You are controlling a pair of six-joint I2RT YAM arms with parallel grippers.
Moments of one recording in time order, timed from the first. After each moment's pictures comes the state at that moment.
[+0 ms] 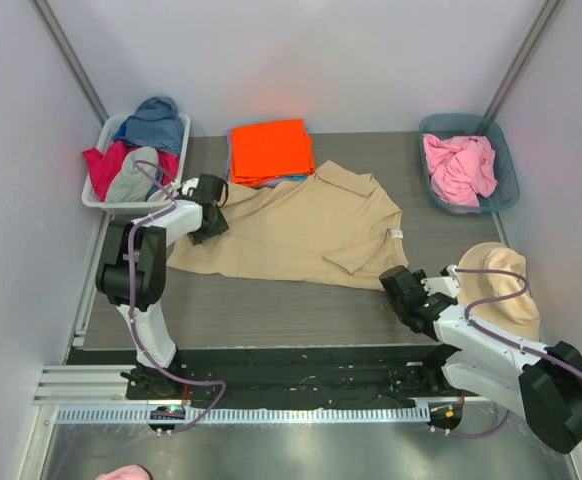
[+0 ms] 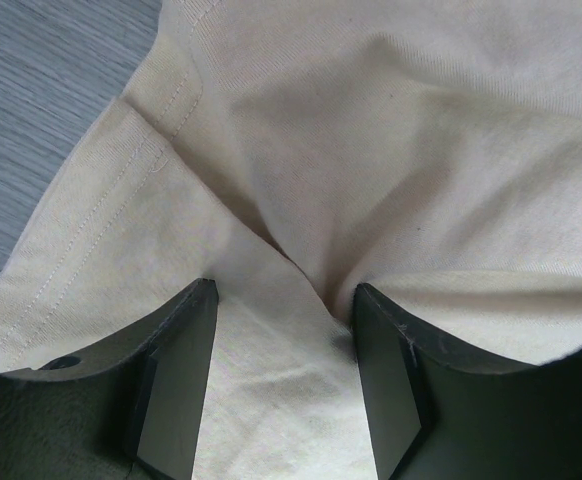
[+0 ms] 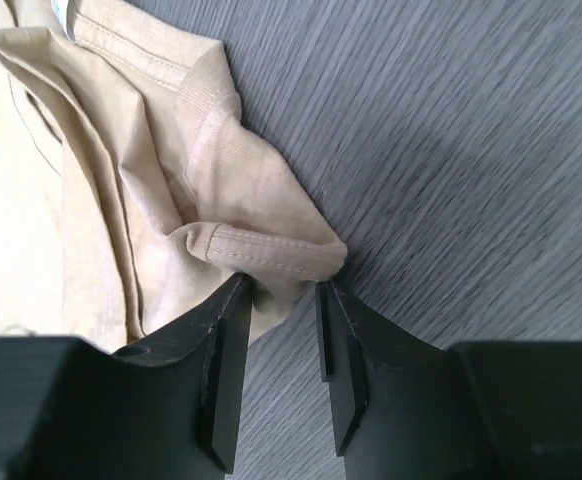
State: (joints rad) left arm -0.22 1.87 1.19 -0.44 -0.37 -0.68; right arm 0.57 0.97 0.31 -0.35 0.60 1.59
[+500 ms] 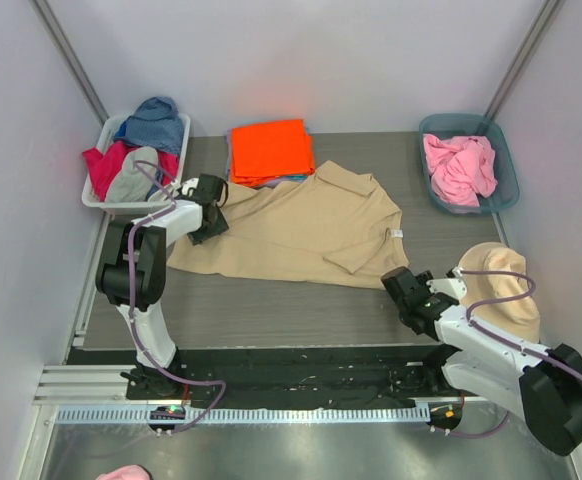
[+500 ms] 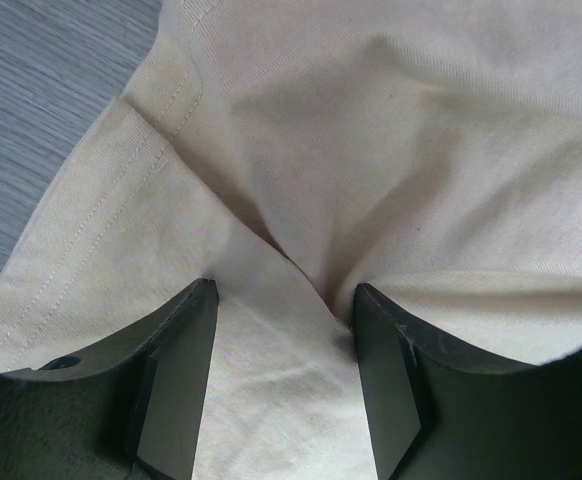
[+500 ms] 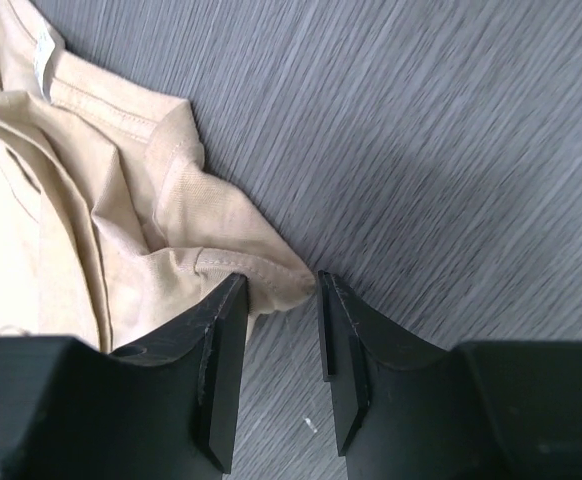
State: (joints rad) left arm -0.22 1.87 1.19 -0.44 -0.37 -0.68; right arm 0.55 0.96 0.31 -0.41 0.68 1.59
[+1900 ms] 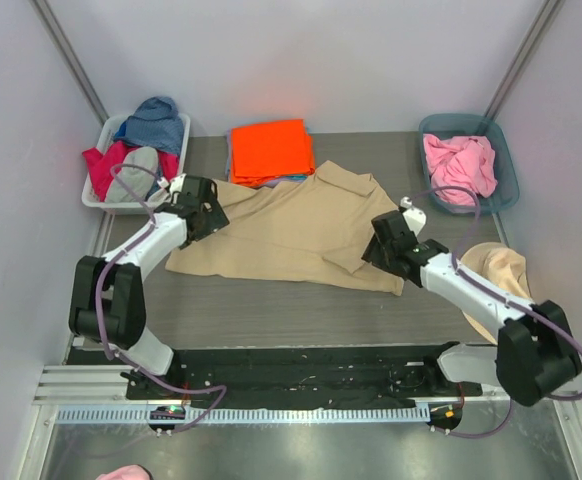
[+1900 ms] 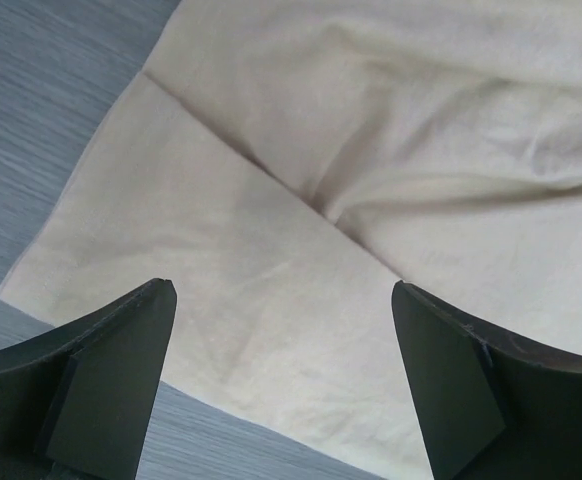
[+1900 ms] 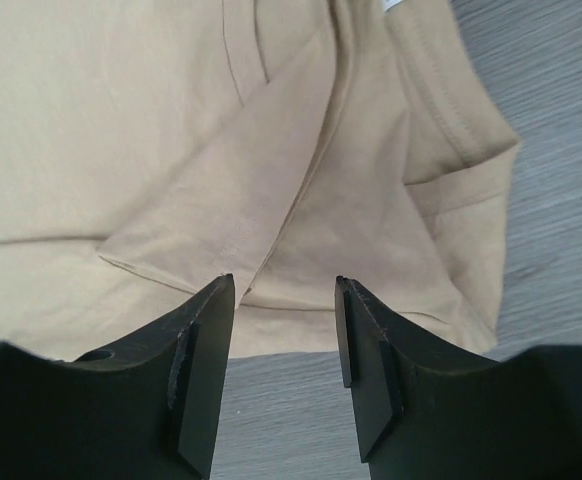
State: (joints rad) left arm -0.23 1.60 1.09 -0.47 -0.33 -0.68; right arm 0.47 1.21 0.75 -0.44 0.35 0.84
